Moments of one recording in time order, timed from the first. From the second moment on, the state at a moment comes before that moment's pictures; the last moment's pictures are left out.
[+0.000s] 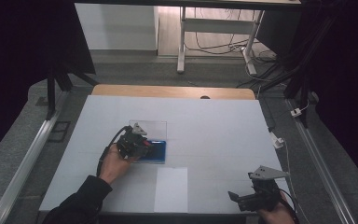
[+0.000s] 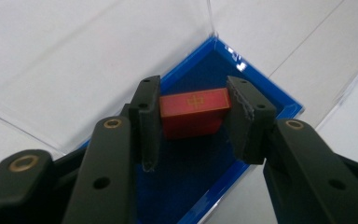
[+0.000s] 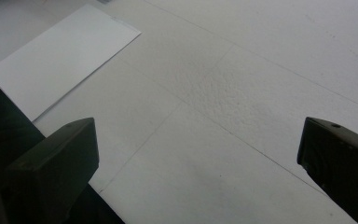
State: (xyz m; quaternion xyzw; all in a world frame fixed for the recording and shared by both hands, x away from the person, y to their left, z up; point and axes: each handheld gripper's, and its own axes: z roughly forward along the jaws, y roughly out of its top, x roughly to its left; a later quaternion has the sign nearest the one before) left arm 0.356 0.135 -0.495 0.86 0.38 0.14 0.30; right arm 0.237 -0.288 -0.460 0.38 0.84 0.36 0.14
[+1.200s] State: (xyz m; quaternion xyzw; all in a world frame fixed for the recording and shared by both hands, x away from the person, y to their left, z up) left arm 0.343 0.131 -0.503 0.85 0.38 0.18 0.31; right arm 0.237 -0.287 -0.461 0.38 0.85 0.35 0.14
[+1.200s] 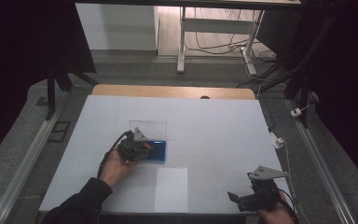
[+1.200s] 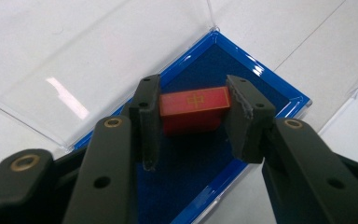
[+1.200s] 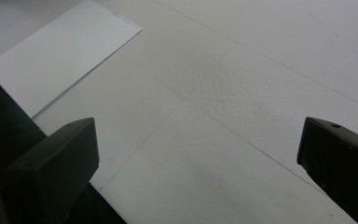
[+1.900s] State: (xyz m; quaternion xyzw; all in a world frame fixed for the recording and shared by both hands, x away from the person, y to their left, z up) left arm 0.343 0.154 -0.480 0.84 0.39 0.15 0.36; right arm 0.237 -0.288 -0.461 0.38 0.85 0.35 0.14
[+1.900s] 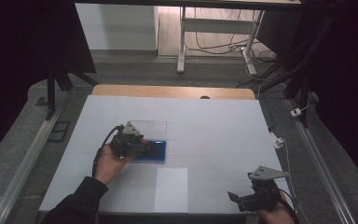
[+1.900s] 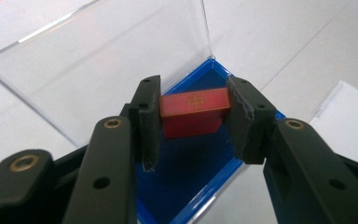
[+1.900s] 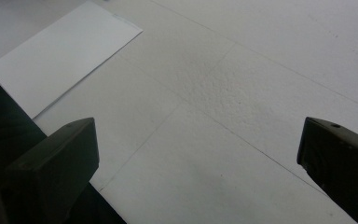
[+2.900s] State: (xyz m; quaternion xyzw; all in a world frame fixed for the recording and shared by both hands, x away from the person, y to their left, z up) left arm 0.342 0.153 -0.502 0.85 0.39 0.14 0.33; right arm 0.237 -0.287 -0.461 0.37 0.85 0.35 0.14
